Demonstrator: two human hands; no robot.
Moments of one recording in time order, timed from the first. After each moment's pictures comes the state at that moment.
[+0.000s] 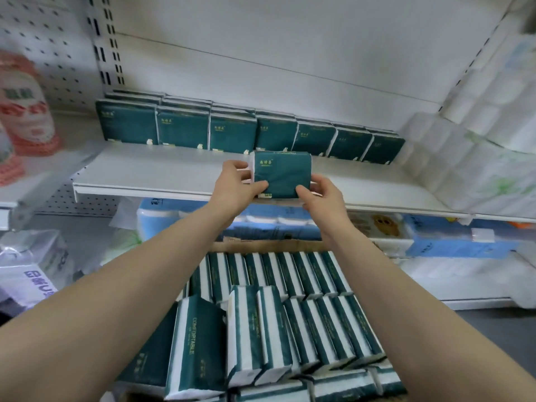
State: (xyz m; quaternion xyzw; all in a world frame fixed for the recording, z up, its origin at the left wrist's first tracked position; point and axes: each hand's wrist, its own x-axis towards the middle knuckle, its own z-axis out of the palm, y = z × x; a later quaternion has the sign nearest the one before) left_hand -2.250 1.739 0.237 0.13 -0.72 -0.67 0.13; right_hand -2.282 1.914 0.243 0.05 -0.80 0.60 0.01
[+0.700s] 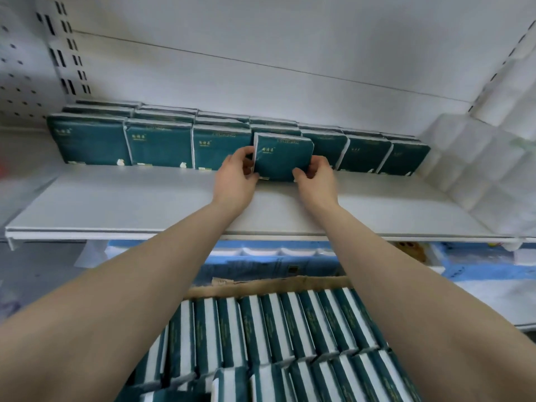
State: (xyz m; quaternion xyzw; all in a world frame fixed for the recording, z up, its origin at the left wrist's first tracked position) left_hand -2.369 1.718 0.225 0.08 -0.84 -0.47 0.26; right_hand -2.425 1.874 0.232 0.08 -0.85 0.51 0.11
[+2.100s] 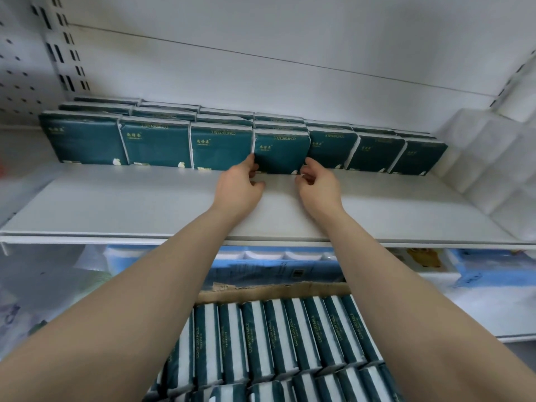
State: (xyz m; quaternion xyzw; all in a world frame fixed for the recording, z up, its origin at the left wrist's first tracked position) left_hand -2.374 1.714 0.216 0.07 -0.89 -0.40 0.20; right_hand -2.428 1.876 0.221 0.14 -0.87 0.47 0.08
